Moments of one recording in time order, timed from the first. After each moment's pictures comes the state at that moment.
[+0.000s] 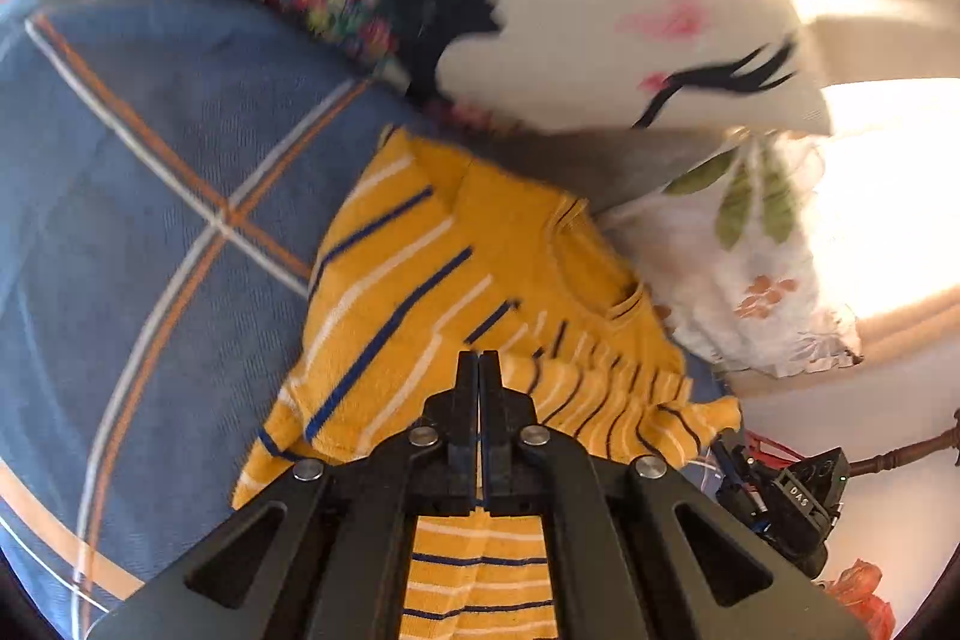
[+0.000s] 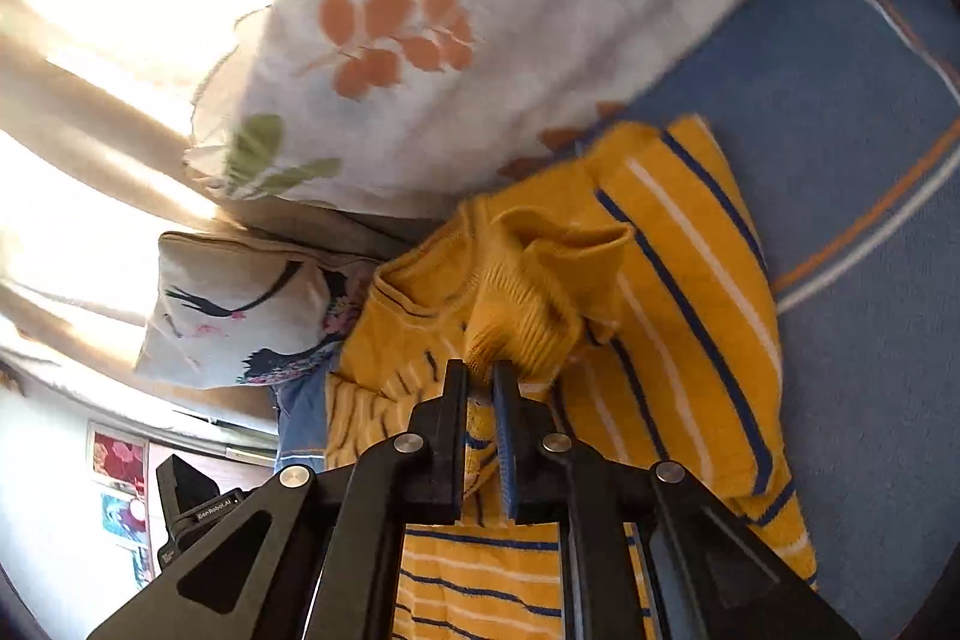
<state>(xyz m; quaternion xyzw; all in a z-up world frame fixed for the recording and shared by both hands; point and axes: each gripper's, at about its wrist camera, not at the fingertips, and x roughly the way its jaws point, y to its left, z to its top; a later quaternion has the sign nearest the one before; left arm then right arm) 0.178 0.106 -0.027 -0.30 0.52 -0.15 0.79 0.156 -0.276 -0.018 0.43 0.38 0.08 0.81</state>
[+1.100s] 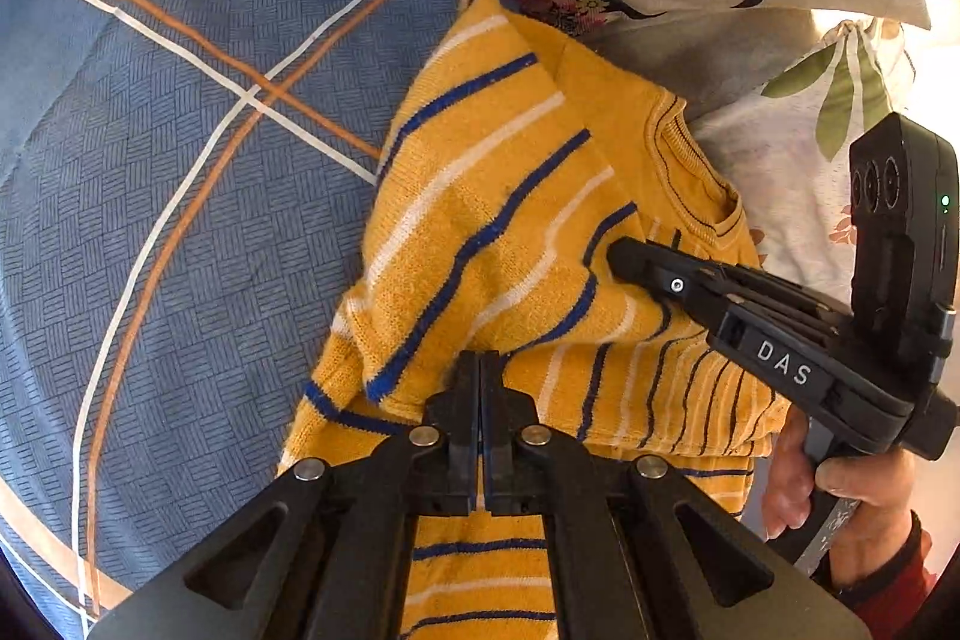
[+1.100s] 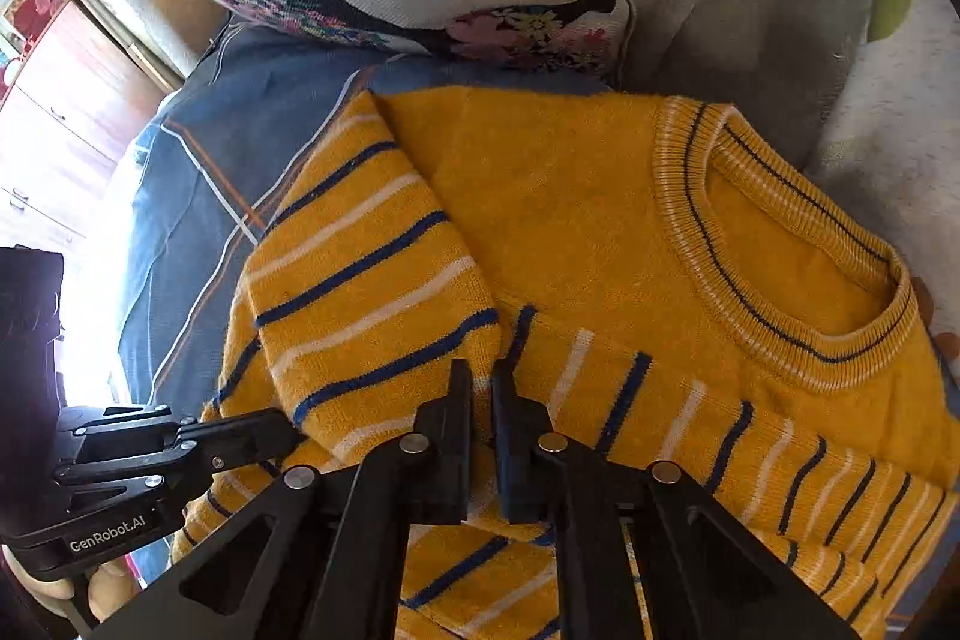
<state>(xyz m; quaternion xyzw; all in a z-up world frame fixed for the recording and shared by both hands) 0.168 0.102 -0.095 -0.24 0.59 -0.13 0.76 0.276 -0.032 -0.062 -0.04 0.57 0.24 0.79</state>
